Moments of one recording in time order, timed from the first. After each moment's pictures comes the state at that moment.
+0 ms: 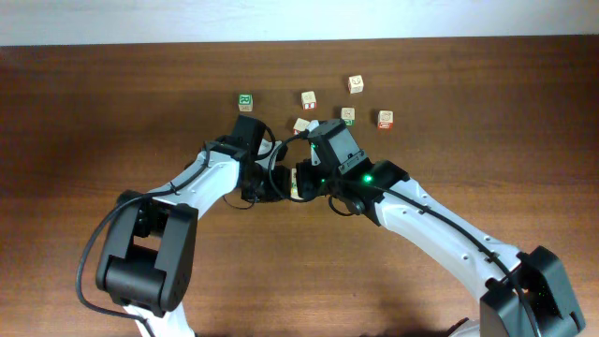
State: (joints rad) left arm -0.33 1.92 1.17 -0.58 0.49 -0.25; right arm 0.62 1.64 1.16 -0.42 -0.13 0.45
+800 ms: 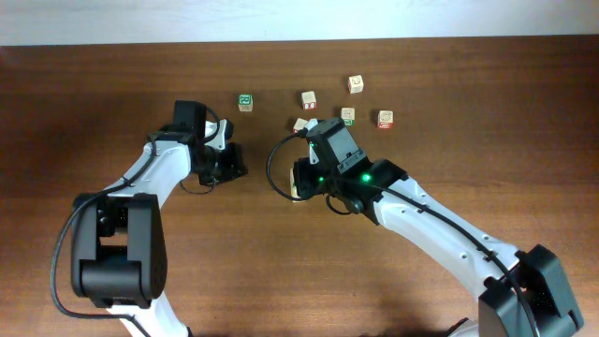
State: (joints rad) left arm -0.06 1.92 1.21 -0.58 0.48 -0.25; right arm 0.63 1.65 1.17 -0.41 -0.14 0.46
